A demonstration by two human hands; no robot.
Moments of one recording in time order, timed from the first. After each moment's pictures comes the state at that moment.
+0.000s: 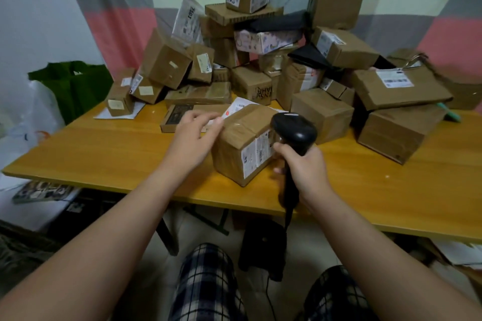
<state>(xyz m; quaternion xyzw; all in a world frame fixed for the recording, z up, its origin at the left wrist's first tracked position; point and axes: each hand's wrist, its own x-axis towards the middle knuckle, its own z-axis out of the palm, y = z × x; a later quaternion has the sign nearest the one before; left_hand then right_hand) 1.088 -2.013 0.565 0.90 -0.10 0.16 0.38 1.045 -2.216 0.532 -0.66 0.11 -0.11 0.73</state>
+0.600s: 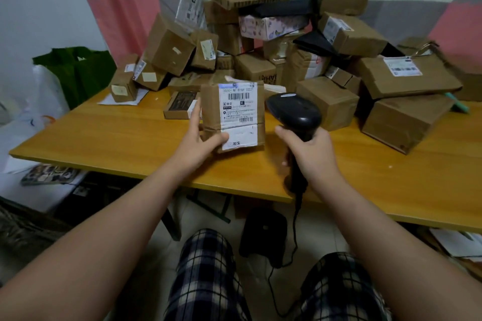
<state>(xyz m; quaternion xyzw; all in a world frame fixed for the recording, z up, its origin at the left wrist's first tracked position) 1.069 -2.015 0.539 0.80 -0.08 0.01 0.59 1.029 -2.223 0.544 -0.72 0.01 -0.13 0.68</state>
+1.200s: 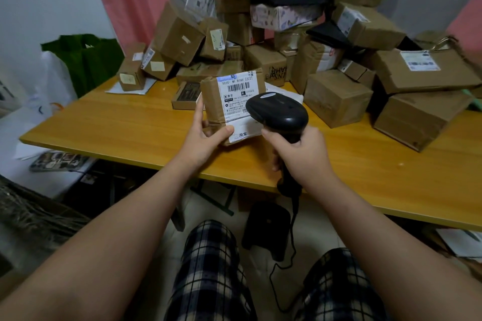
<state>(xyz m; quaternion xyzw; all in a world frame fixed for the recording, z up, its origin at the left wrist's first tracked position) 1.073 -2.006 0.520 0.77 -0.07 0.05 0.64 1.021 -2.195 0.543 -0.78 -0.06 -0.13 0.61</state>
